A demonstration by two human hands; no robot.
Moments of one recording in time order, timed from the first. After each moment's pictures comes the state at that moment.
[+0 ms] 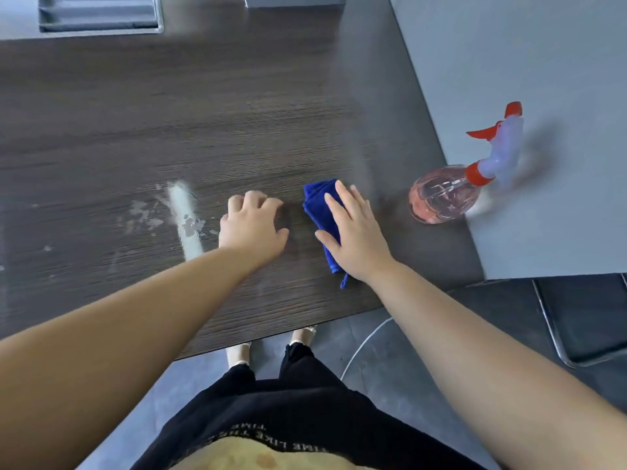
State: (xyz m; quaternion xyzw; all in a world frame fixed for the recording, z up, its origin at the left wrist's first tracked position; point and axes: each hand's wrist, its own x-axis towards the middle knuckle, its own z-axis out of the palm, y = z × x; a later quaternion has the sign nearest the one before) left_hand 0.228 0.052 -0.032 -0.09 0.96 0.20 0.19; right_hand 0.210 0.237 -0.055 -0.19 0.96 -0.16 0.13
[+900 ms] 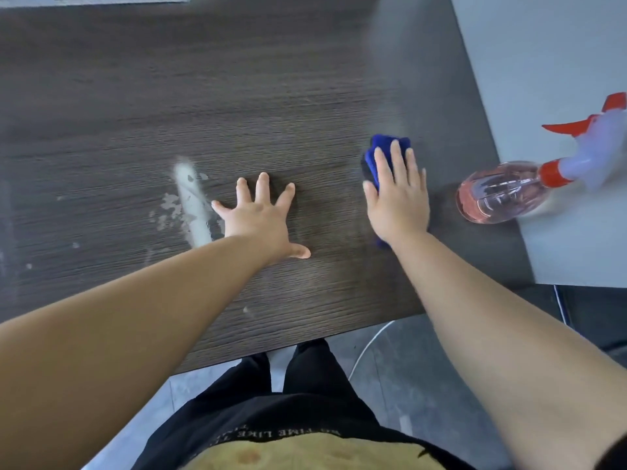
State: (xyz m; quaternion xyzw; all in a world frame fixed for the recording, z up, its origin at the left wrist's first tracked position) left_hand 0.218 0.007 -0.038 -0.05 0.94 0.05 0.33; right_hand 0.158 0.212 -0.083 -0.08 0.99 -0.02 0.07
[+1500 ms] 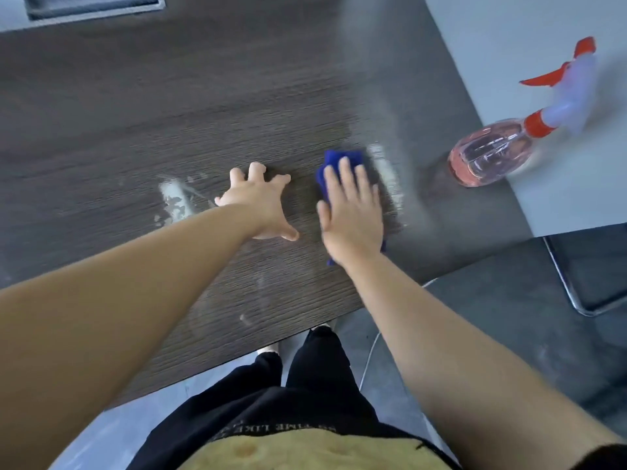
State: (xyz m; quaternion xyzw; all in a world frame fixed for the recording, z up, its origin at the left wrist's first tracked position) left_hand 0.209 -0.016 -0.029 0.00 0.94 0.10 0.33; right_hand 0.235 0.143 -0.089 -0.05 1.00 -0.06 0.05
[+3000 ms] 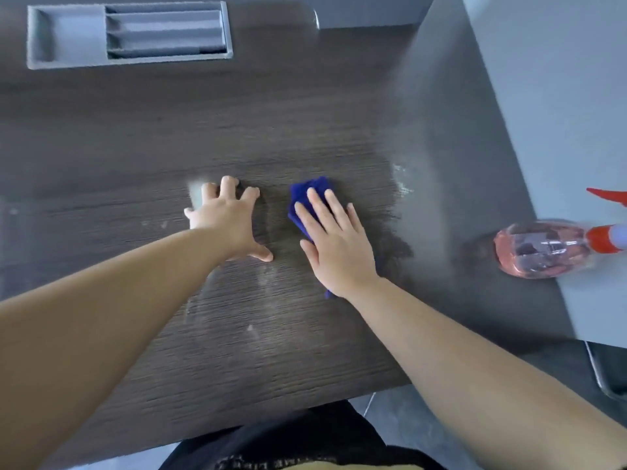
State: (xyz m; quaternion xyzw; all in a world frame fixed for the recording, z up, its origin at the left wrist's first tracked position) left_hand 0.165 -0.099 -0.035 -0.10 0.95 0.07 0.30; right_hand 0.173 0.093 -0.087 -0.28 0.96 -0.06 0.04
